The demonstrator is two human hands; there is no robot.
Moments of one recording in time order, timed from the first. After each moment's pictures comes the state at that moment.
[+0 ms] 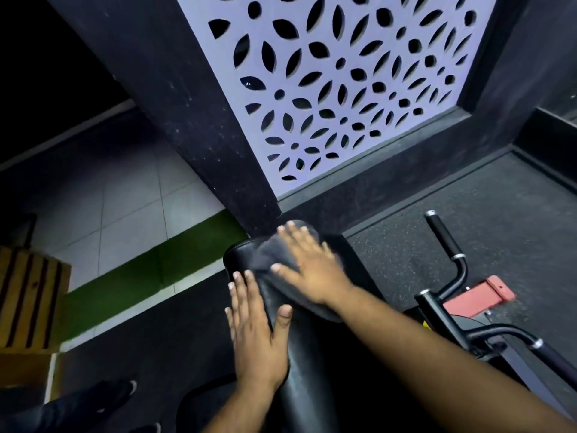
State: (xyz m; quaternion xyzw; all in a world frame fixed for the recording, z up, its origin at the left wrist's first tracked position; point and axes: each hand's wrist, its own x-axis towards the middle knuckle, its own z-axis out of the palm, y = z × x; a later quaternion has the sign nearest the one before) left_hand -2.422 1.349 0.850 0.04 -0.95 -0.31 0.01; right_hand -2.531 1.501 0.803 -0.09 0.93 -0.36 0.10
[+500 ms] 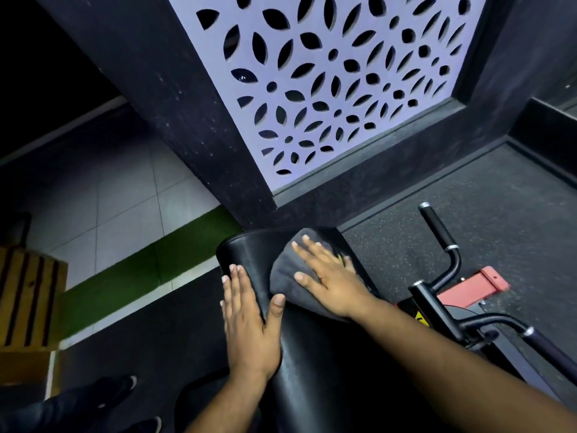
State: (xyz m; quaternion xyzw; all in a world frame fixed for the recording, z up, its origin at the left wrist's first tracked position) left_hand -2.423 1.349 0.851 0.05 -0.95 -0.31 0.00; right_hand -2.488 1.536 0.792 -0.10 0.90 -0.39 0.15
